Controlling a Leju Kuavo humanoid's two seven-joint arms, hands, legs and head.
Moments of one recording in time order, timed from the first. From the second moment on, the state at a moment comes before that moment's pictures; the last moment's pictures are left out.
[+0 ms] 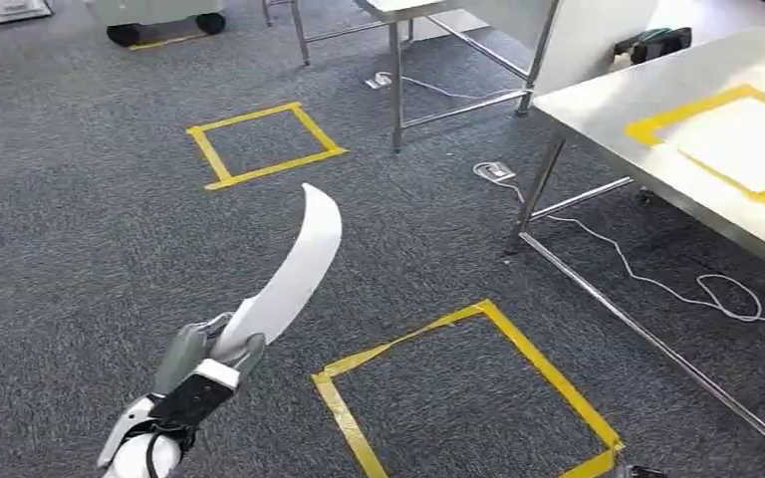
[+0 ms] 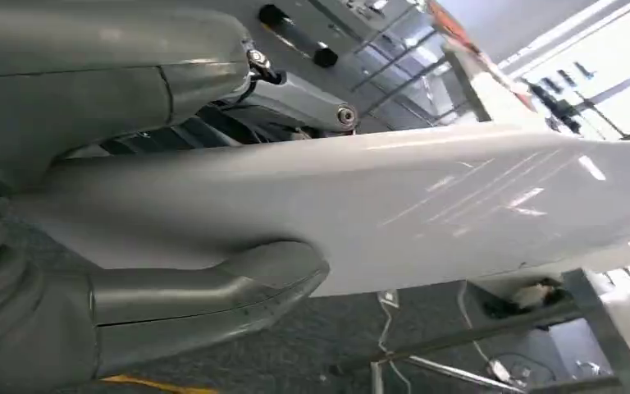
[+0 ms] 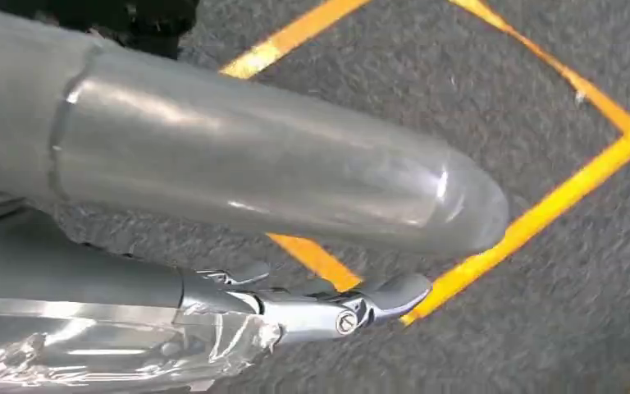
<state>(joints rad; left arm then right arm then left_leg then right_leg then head) 0.13 -0.11 -0.21 -1.53 -0.56 0.22 -0.49 -0.05 0.17 -1.01 -0.33 0.70 0.01 -0.66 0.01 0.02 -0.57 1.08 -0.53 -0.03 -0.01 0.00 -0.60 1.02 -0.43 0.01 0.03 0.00</state>
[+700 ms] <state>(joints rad) 0.13 -0.10 -0.21 -1.52 -0.56 0.22 -0.50 -0.06 0.17 -1.02 -0.33 0.72 0.01 -0.66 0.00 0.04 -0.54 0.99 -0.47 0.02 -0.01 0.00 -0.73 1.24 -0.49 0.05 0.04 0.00</state>
